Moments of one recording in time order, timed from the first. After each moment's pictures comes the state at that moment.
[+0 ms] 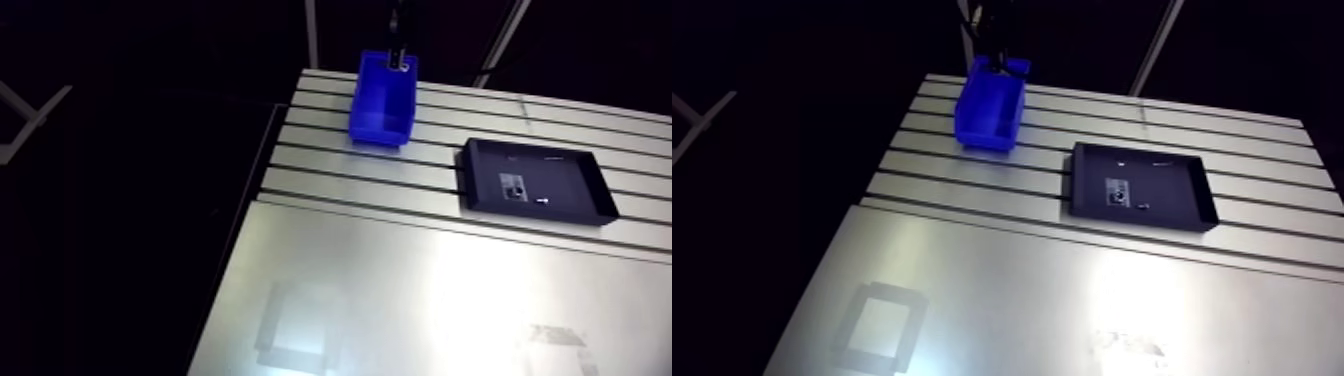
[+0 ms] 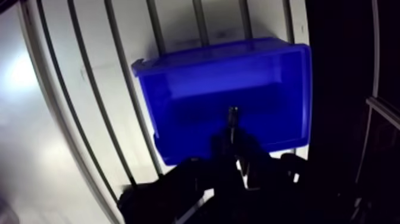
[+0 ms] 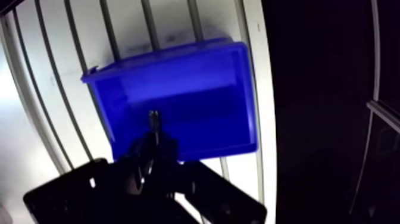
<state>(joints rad) 0.15 -1.02 1.44 -1.91 -1.63 -2.80</state>
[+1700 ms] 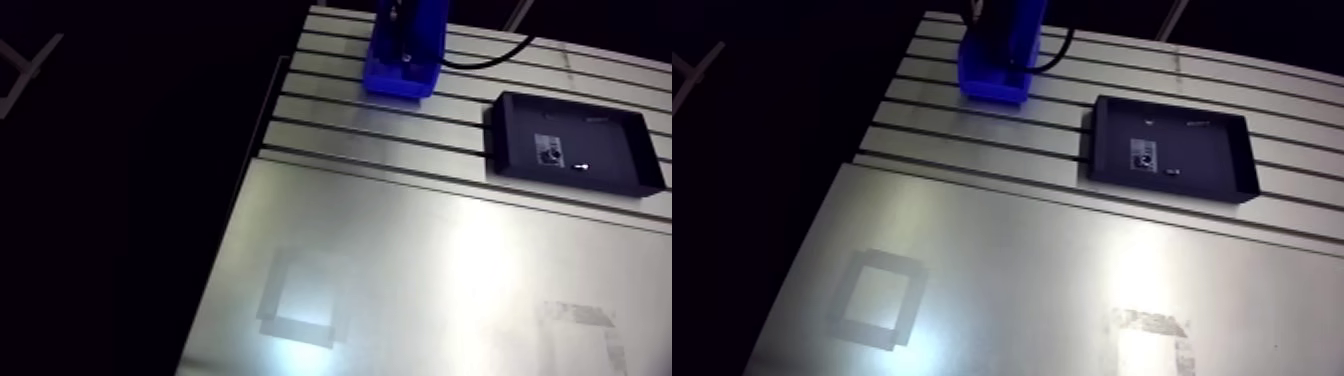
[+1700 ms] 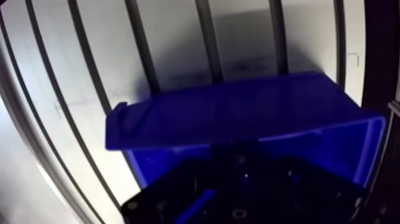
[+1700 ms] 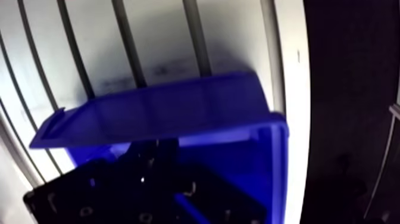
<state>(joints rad) 0.18 -0.87 1.43 -1.96 -1.65 -2.76</state>
